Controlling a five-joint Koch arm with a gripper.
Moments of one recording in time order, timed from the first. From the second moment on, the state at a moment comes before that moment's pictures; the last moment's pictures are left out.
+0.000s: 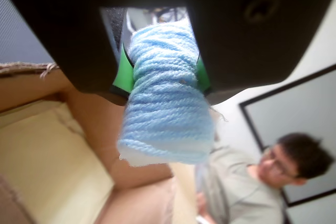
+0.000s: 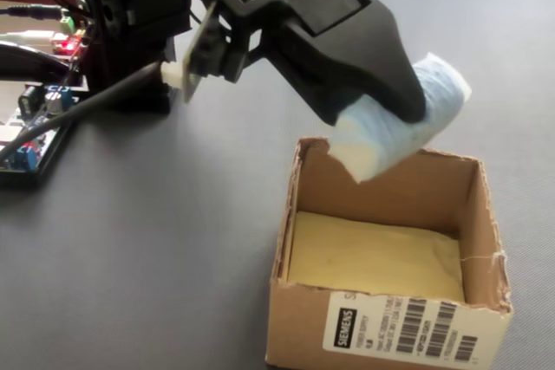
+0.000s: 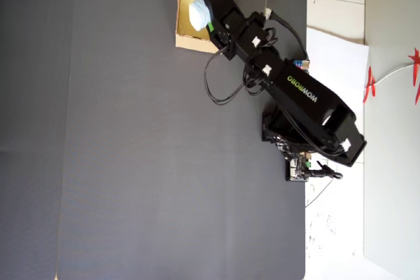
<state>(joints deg) 45.6 106.4 133.8 -6.3 78.0</state>
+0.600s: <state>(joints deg) 43.0 105.2 131.8 2.7 78.6</state>
